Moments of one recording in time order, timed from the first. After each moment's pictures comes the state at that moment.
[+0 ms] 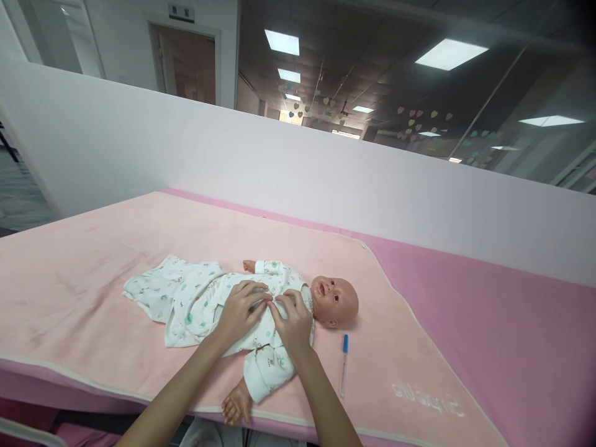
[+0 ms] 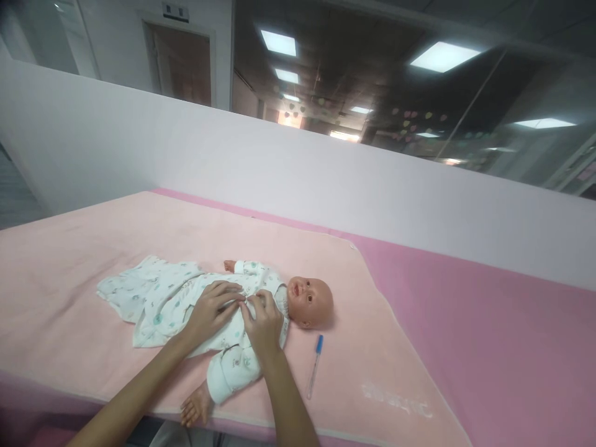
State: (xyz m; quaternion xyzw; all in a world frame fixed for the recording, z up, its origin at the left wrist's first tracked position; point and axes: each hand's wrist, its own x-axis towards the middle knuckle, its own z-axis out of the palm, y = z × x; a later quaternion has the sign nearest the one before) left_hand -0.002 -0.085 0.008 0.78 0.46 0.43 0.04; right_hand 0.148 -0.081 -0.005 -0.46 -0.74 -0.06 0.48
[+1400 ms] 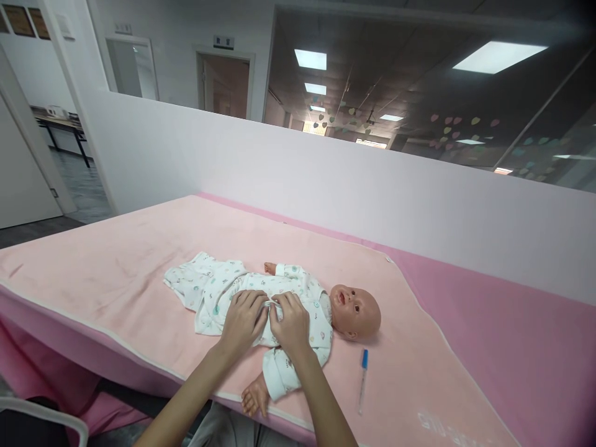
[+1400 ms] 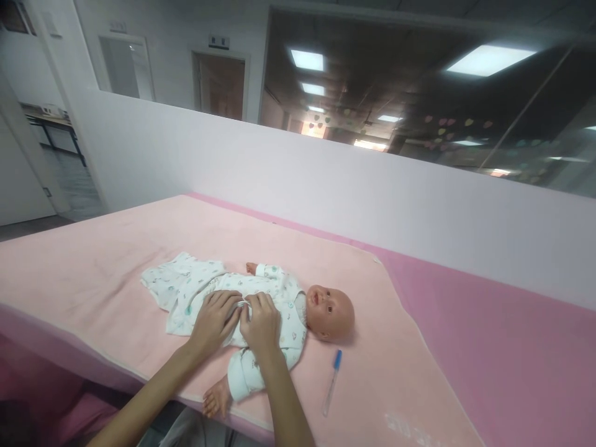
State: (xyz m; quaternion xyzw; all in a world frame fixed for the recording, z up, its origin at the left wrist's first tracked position) left_hand -0.018 -0.115 -0.003 0.74 0.55 0.39 -0.06; right_hand 0.110 -0.084 0.002 -0.44 -0.81 0.00 0.39
